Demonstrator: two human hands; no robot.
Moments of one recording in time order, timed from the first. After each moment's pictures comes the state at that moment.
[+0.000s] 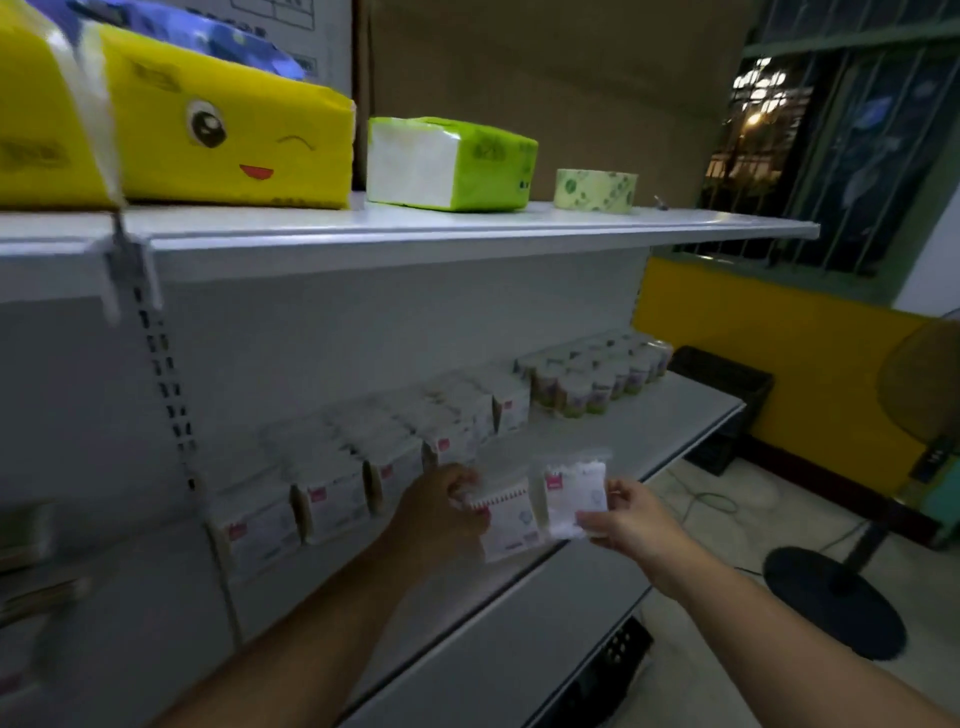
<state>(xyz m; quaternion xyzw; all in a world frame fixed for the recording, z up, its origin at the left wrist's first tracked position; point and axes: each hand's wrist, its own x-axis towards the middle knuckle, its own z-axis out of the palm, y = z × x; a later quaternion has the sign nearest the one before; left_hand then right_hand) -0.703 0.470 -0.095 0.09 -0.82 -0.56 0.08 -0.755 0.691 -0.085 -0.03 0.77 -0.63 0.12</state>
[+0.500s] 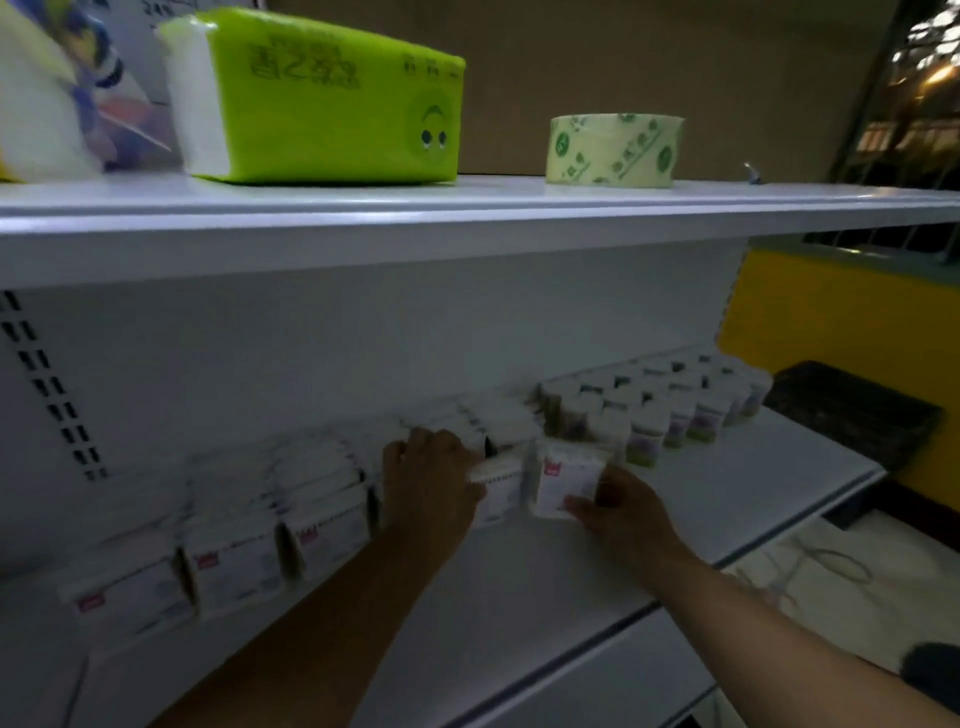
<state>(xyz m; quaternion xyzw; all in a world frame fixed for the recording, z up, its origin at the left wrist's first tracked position) -0.842 0.487 -0.089 0.16 -0.96 -0.03 0.23 -0.940 0.682 -0.114 -0.16 0.83 -0.52 0.07</state>
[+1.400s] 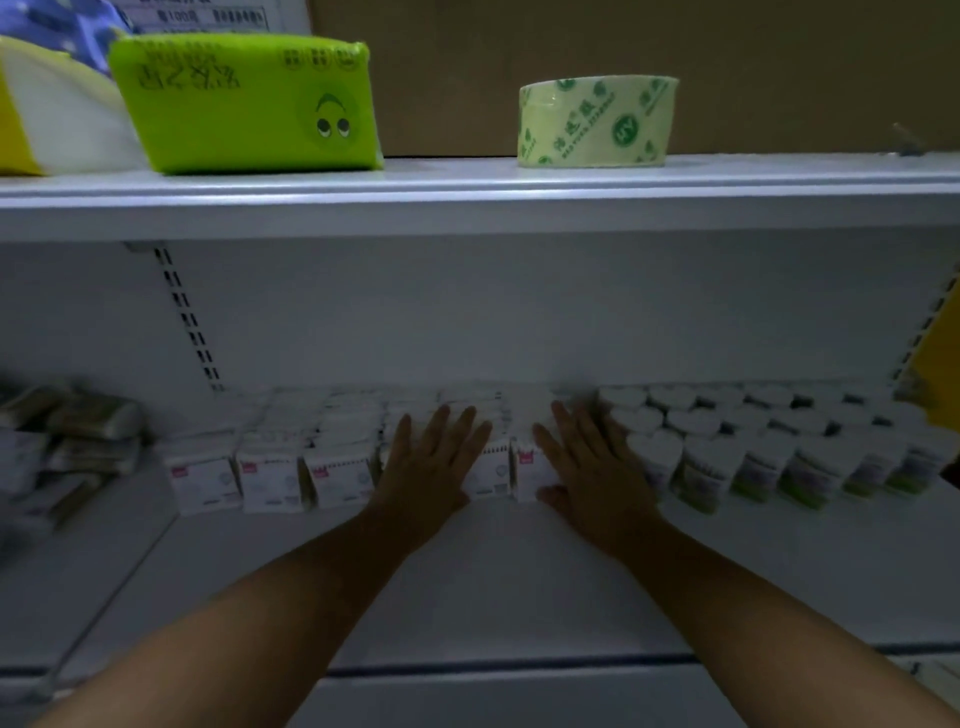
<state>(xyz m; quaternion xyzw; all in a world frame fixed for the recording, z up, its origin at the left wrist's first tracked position) -0.850 0.500 -0.118 0.25 -0.95 0.18 0.06 -1.022 0.646 -0.116 -0.58 0.78 -0.03 -0.23</state>
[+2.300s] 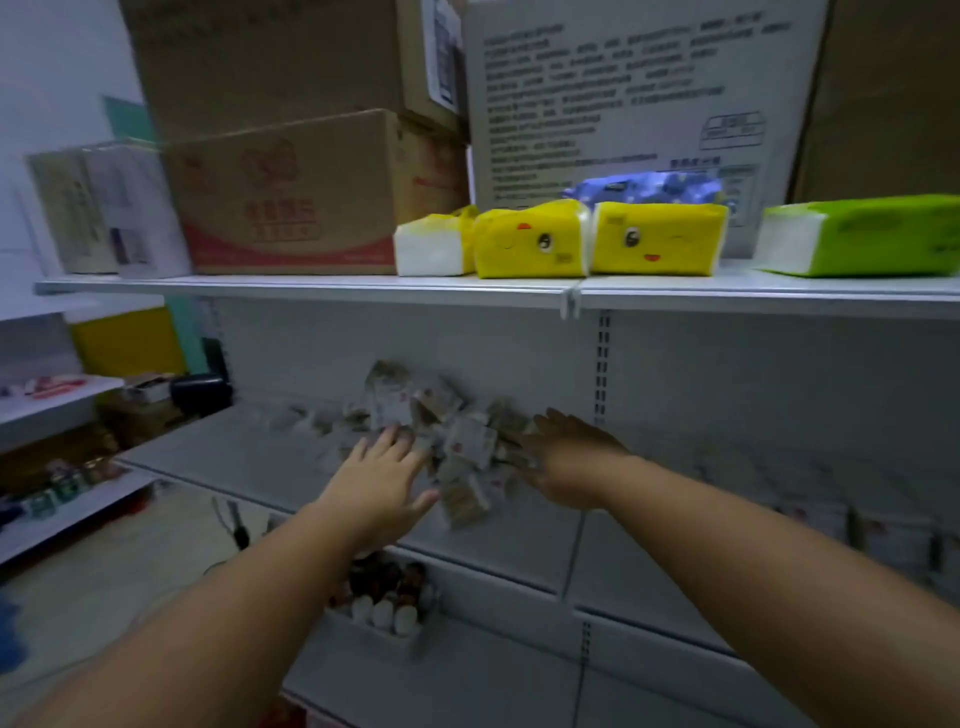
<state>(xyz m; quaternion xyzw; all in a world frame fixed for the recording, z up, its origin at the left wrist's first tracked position) -0.377 0.427 -0.003 0.49 -0.87 0.09 0.01 -0.618 0.467 0.016 -0.77 0.64 -0.01 -0.04</state>
